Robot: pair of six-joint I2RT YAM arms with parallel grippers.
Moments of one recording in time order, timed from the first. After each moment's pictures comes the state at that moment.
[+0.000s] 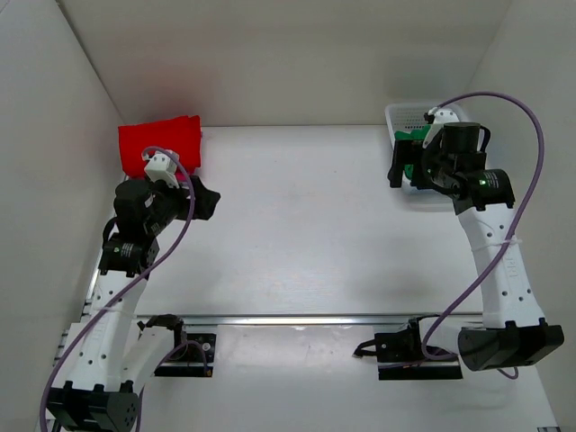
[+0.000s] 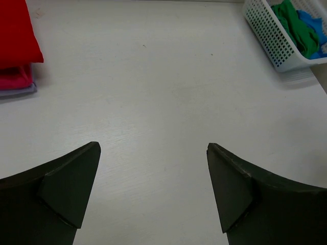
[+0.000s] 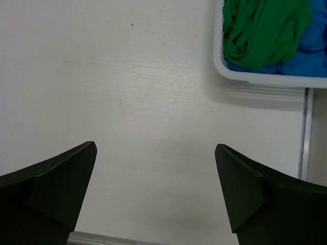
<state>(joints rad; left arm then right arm) -0.09 0.83 0.92 -0.37 0.31 -0.19 0.08 1.22 1.49 -0.90 -0.06 0.05</state>
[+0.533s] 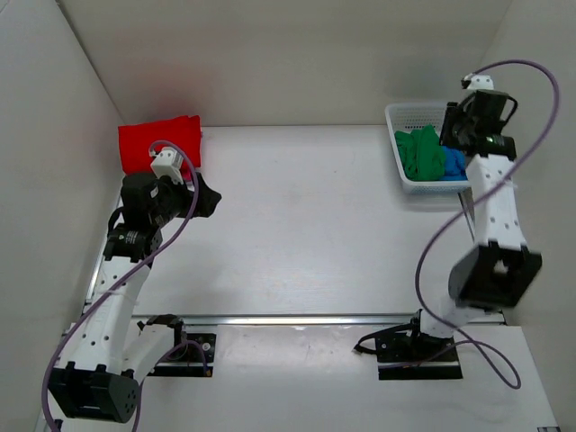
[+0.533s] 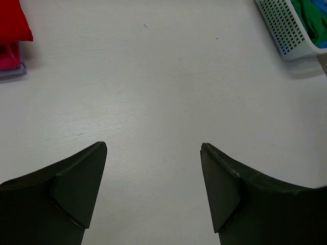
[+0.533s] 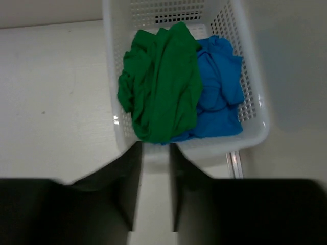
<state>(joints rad) -0.09 0.91 0.94 -0.40 0.33 -0.20 -0.17 1.43 1.56 -0.58 -0.04 -0.07</state>
